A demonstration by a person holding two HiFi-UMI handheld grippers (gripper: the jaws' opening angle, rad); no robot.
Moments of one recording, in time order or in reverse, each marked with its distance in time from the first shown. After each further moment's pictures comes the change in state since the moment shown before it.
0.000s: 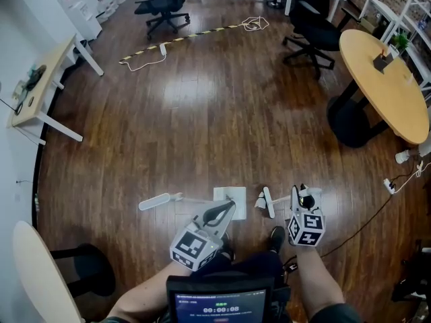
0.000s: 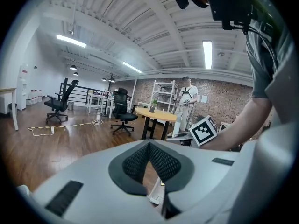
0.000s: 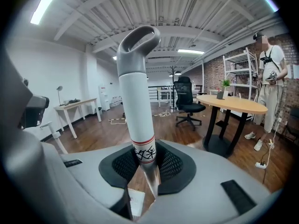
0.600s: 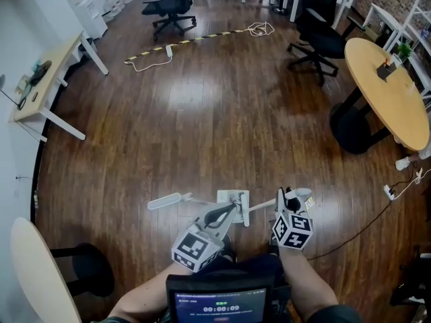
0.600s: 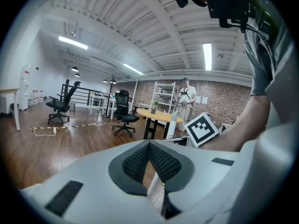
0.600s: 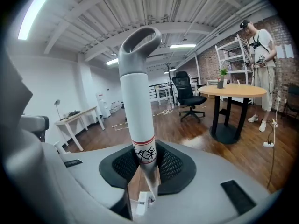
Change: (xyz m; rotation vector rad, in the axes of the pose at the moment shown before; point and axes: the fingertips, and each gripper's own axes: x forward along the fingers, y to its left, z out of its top) left arm -0.056 0.027 -0.004 -0.001 -0.025 0.010; right arm -0.001 0.110 0.013 0.162 0.009 0.015
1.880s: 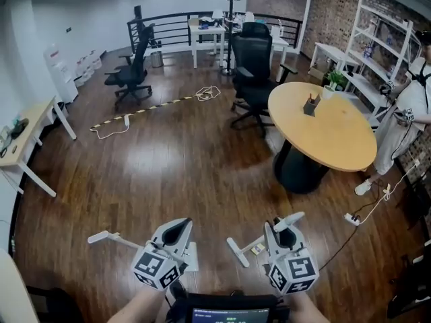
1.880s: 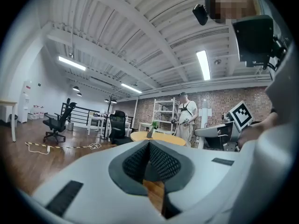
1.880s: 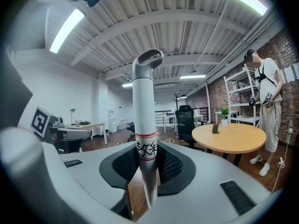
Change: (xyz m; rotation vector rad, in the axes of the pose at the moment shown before) left arm 0.182 -0.342 0.218 0.044 -0.231 0.062; right arm -0.338 -0.345 0.258 -0.197 -0.301 0.122
